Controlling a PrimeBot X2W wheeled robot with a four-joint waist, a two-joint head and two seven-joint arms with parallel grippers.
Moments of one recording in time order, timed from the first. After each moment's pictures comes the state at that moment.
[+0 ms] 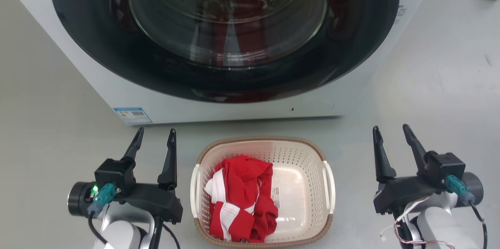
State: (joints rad) left arm -0.26 0.18 -0.33 0.24 -0.41 0.12 -0.16; right arm -0.31 -0.18 0.27 0.39 0.31 -0.07 -0.25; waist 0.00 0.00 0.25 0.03
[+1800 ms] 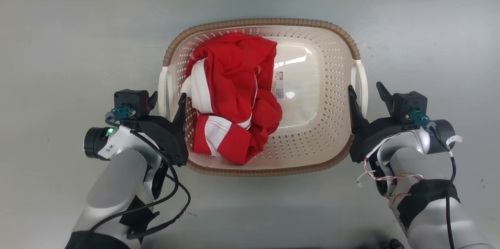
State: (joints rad) left arm -0.74 0.07 -0.36 0.92 -0.48 -0.05 -0.10; right arm -0.73 -0.08 0.35 0.90 0.29 -0.04 -0.24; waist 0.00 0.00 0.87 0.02
